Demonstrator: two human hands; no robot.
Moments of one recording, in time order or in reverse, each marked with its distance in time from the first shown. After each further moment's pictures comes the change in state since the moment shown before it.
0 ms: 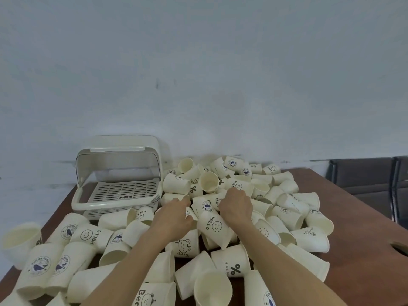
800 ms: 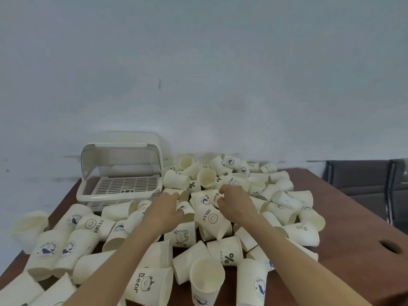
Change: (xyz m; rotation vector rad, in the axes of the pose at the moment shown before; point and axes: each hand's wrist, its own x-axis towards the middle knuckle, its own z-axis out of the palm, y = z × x) left_hand -0.021 -0.010 -0.011 -0.033 0.054 -0.076; right_hand -0.025 0.011 -0.030 0.004 -0.135 -0.270
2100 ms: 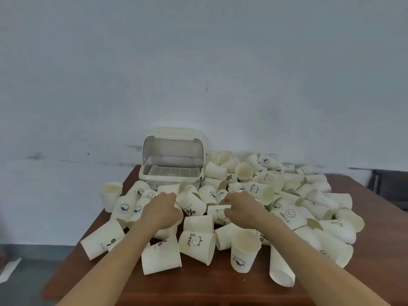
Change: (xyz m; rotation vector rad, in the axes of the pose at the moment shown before) left_hand -0.109 -0.080 -0.041 0.064 0.010 -0.244; right_hand -0.086 -0.072 0.013 -0.087 -0.256 -0.262
